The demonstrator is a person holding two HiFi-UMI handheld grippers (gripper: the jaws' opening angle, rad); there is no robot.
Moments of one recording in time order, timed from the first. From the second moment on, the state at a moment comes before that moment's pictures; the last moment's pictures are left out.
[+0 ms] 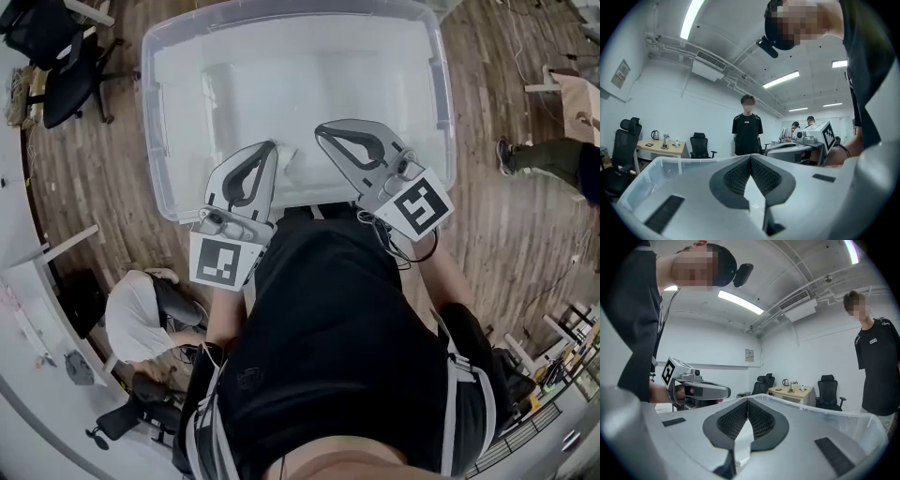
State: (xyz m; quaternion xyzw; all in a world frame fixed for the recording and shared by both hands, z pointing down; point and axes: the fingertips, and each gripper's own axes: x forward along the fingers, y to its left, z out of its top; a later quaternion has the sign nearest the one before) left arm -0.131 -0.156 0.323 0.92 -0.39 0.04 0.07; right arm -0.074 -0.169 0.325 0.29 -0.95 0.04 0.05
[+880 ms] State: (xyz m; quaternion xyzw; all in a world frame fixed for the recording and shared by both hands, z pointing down) left arm -0.146 -0.174 0.329 0.89 -0.45 0.04 0.08; right arm -0.113 -0.217 0.464 0.08 -0.97 -0.03 0.23
